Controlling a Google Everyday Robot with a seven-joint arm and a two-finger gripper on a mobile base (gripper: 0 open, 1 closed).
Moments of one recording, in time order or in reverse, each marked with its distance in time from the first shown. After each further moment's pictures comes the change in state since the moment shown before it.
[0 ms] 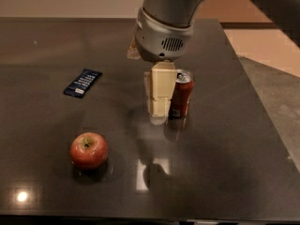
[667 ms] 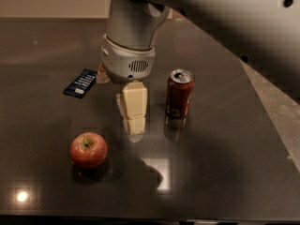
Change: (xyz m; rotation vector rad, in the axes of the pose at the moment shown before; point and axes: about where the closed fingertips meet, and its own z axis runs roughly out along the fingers) arm -0.048 0.007 0.056 -0.141 -0.042 -0.183
